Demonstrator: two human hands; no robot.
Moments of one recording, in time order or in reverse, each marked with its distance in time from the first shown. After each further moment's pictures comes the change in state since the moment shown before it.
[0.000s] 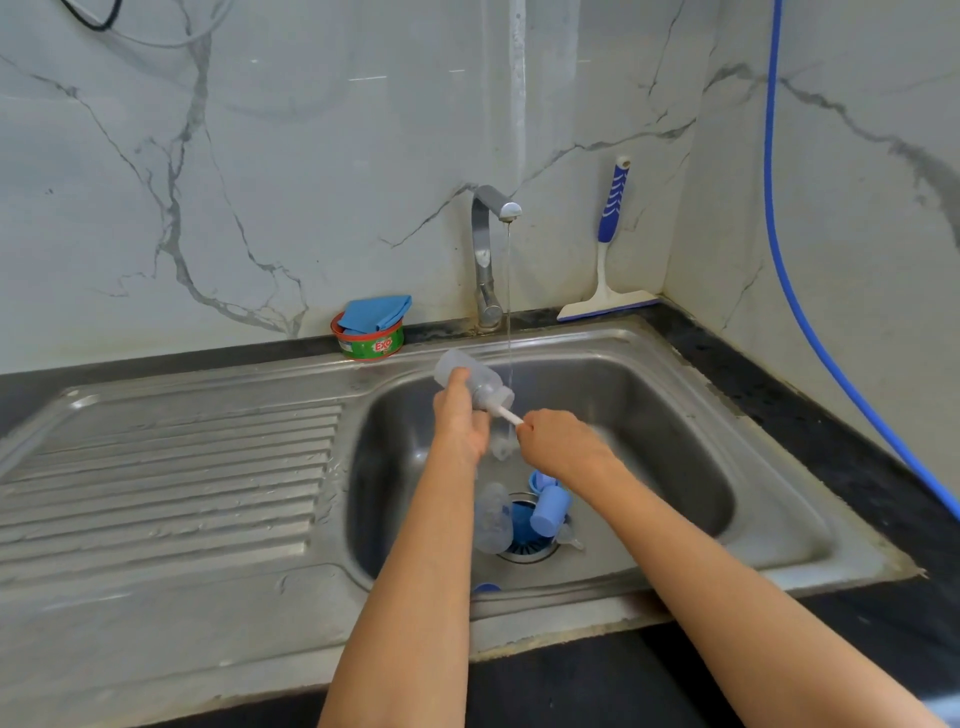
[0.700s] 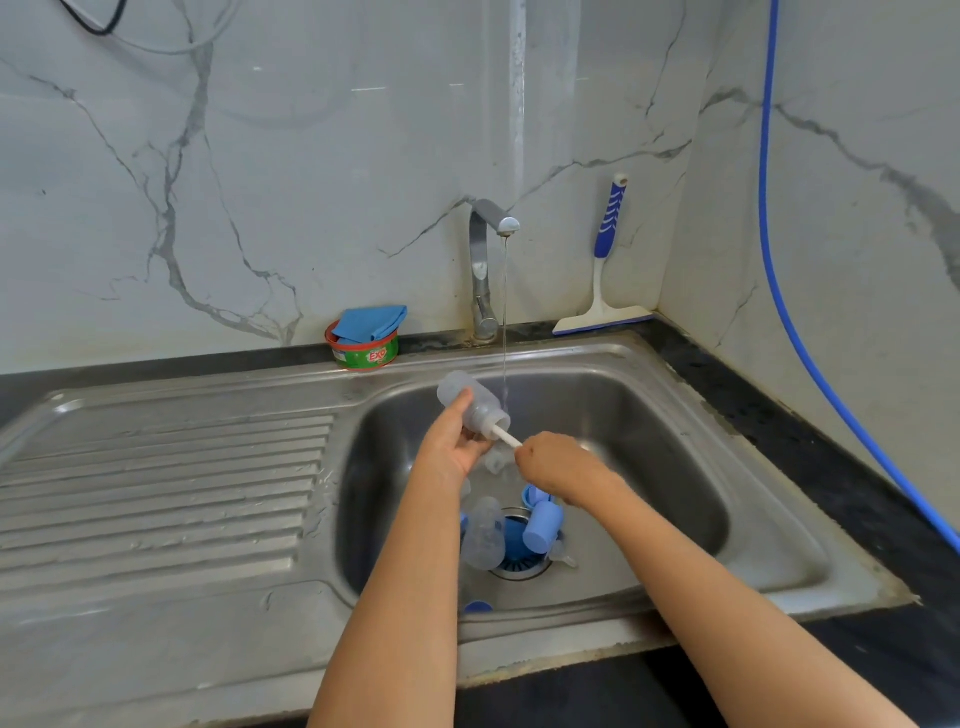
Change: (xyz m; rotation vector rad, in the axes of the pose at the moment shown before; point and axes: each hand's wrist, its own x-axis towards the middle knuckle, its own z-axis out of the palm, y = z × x) left_hand 0.002 0.001 -0.009 0.030 -0.009 -0.211; right_hand 0.002 0.004 -0.002 0.004 -0.156 0.034
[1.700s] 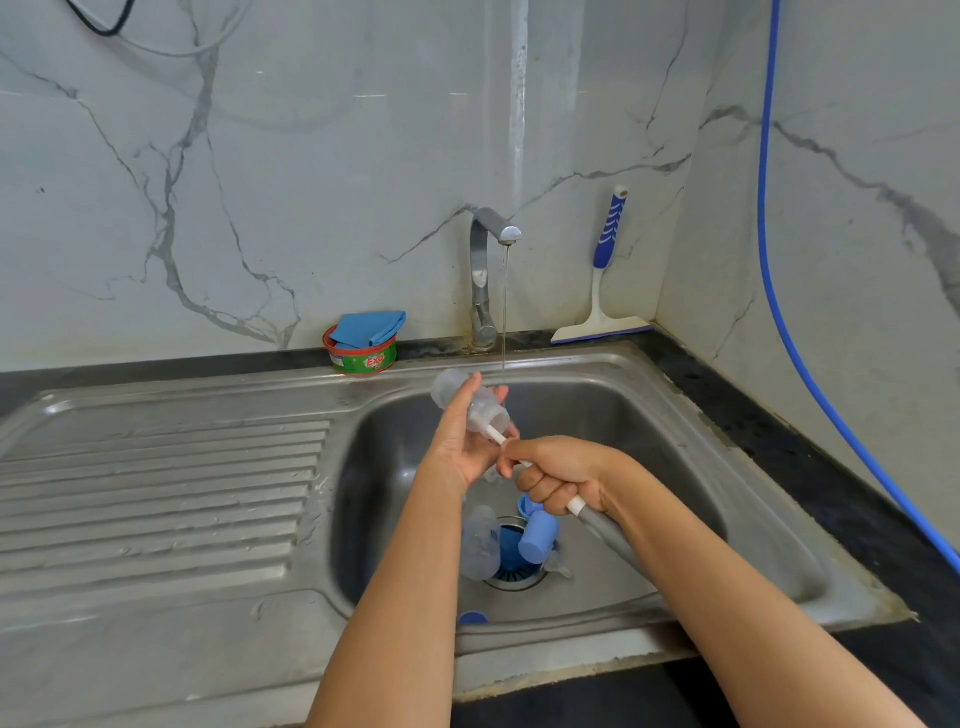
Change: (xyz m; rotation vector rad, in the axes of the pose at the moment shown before) left_hand -0.008 0.000 0.014 -0.038 -0.229 -0.048; right_hand -0.007 0.006 -0.023 0.880 -0.533 0.021
